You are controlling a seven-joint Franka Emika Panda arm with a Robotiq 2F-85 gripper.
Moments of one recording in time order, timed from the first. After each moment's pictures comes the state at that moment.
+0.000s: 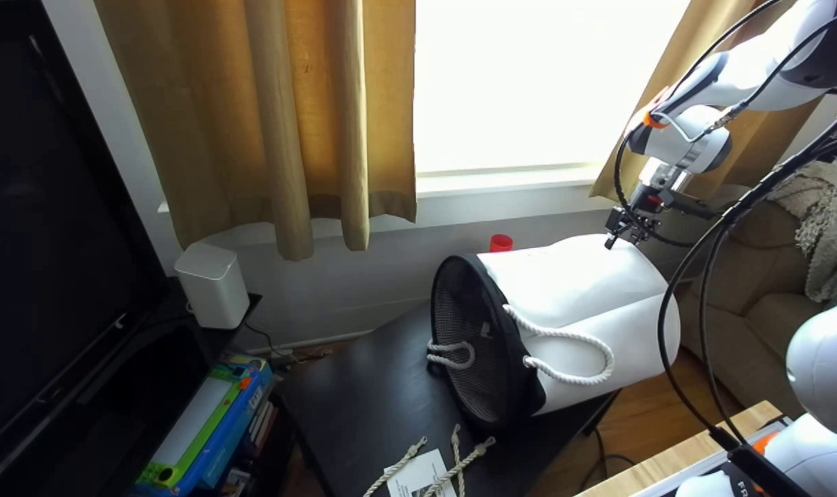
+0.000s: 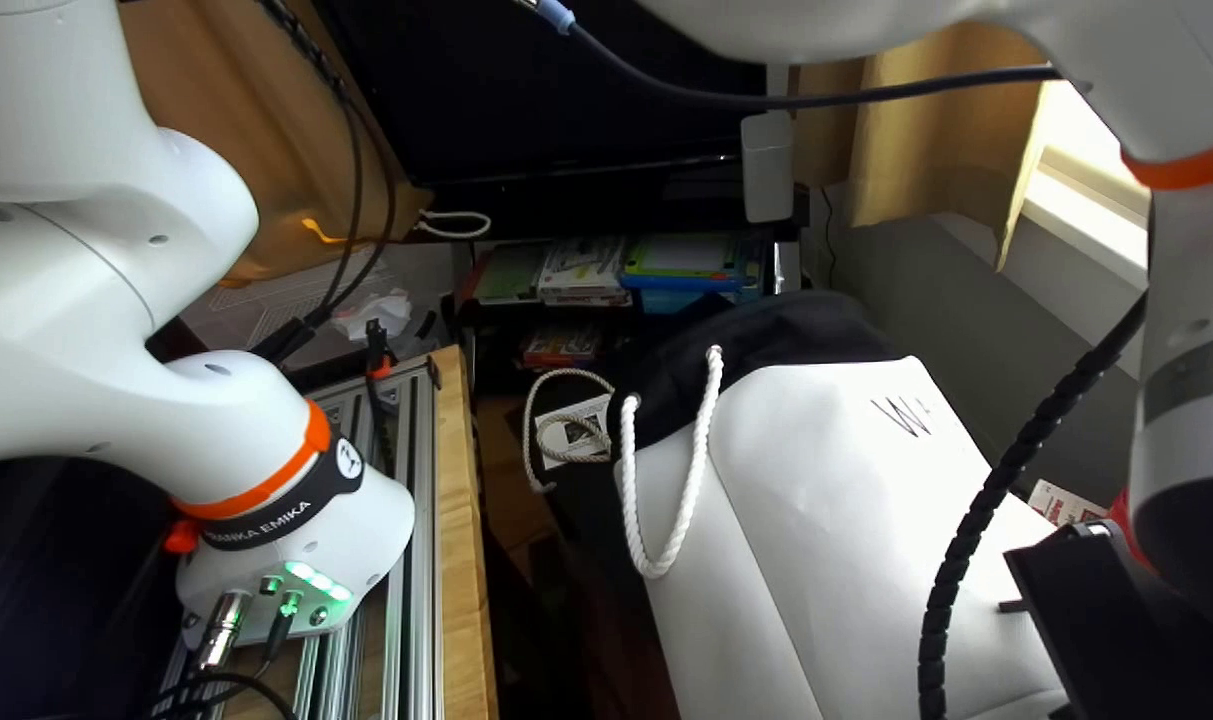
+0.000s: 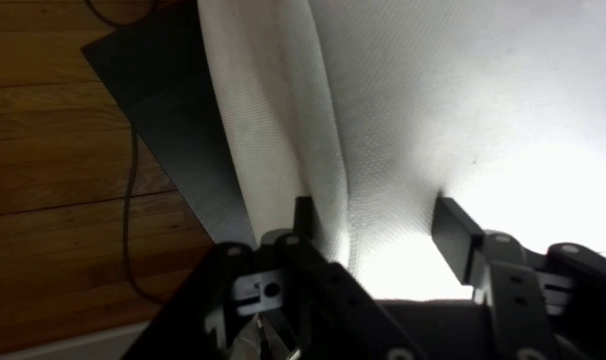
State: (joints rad) arm -0.50 0.65 -0.11 -1.75 0.32 2.13 -0.66
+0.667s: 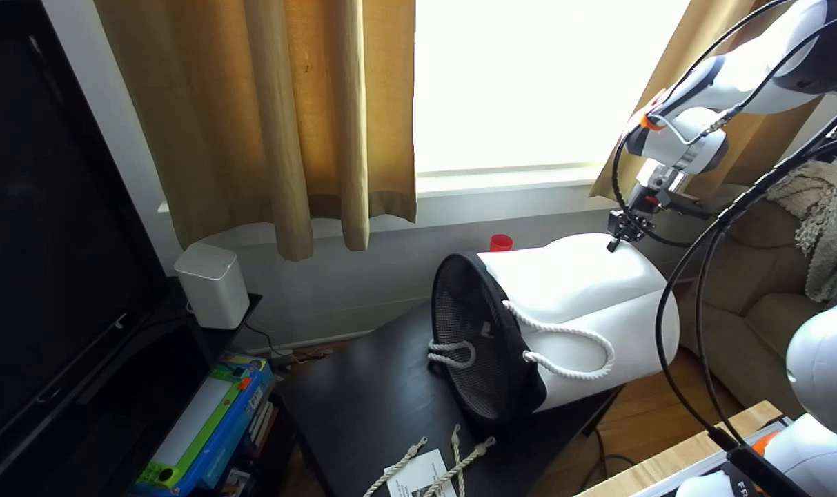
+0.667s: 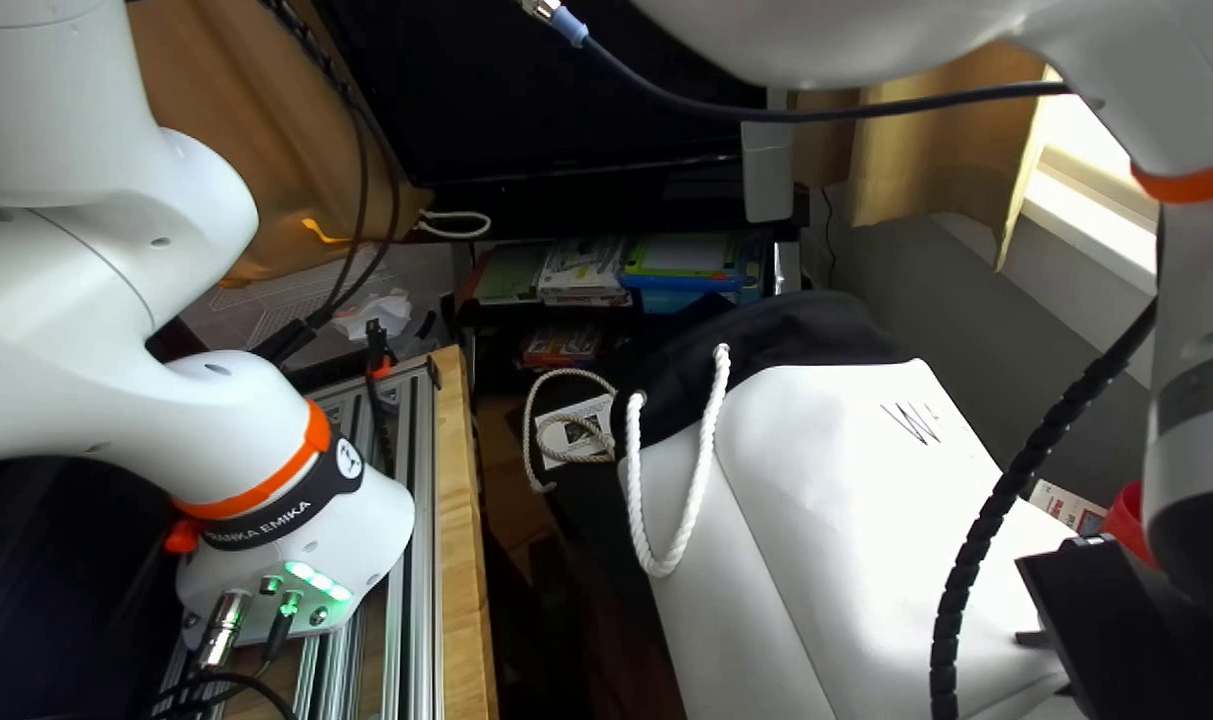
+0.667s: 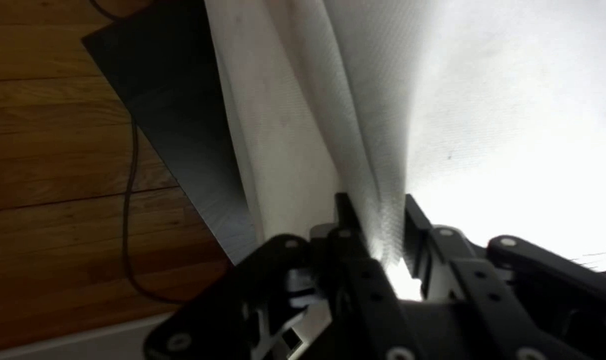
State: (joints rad) arm -0.50 0.68 -0.10 -1.72 0.32 2.13 -0.67
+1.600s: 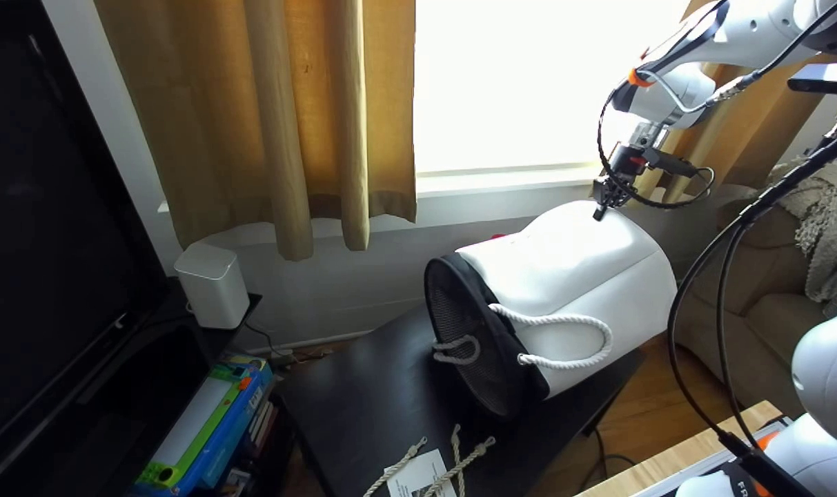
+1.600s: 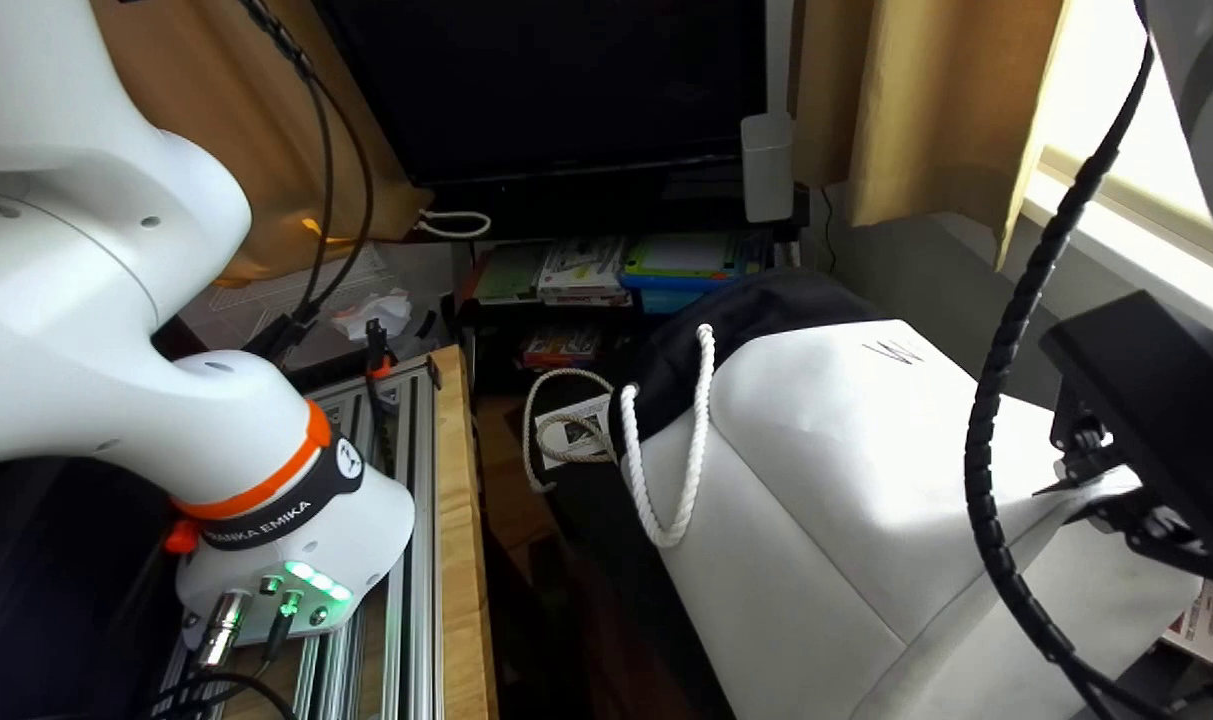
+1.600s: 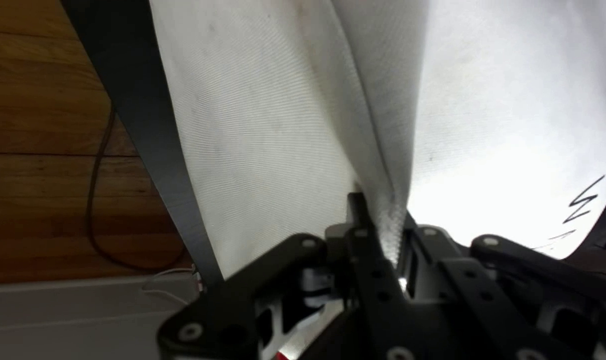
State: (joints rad) arm -0.41 0.52 -0.08 -1.74 0.25 2.01 -0.63
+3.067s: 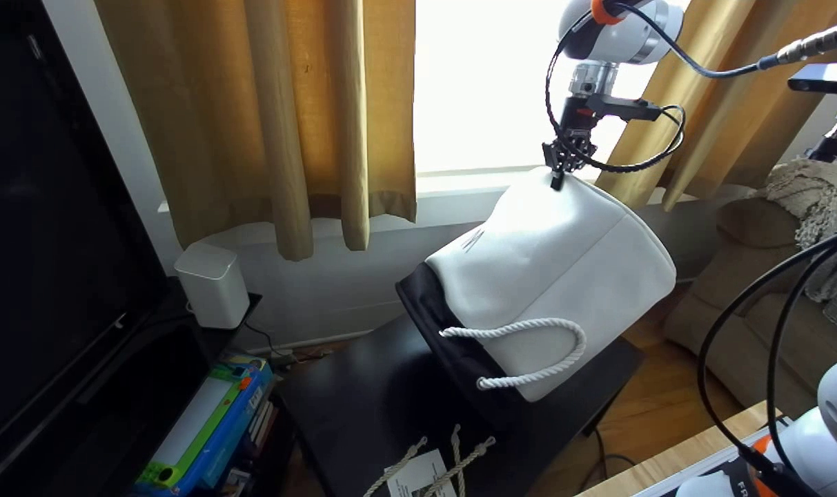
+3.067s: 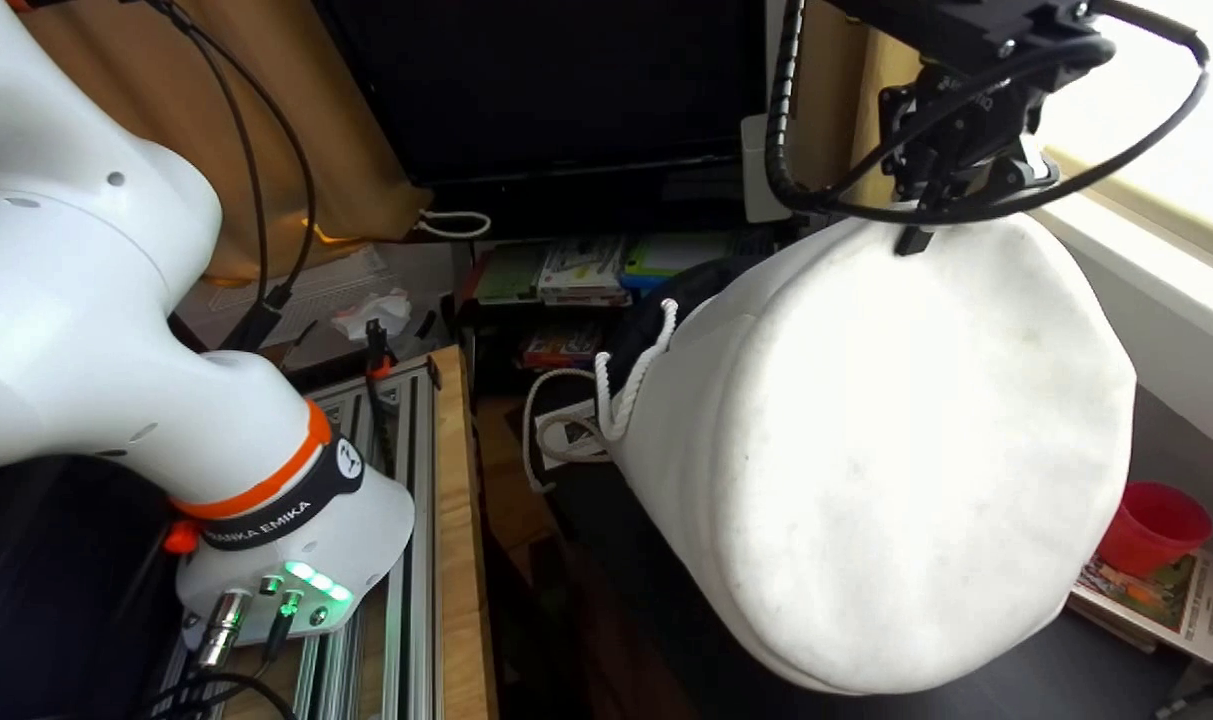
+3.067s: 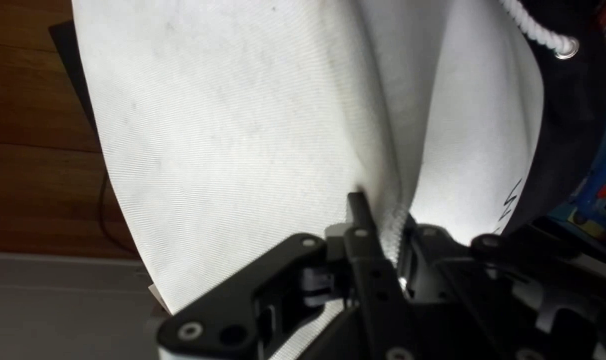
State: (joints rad) arm -0.11 0.15 -0.05 -1.96 0.09 1.96 -0.24
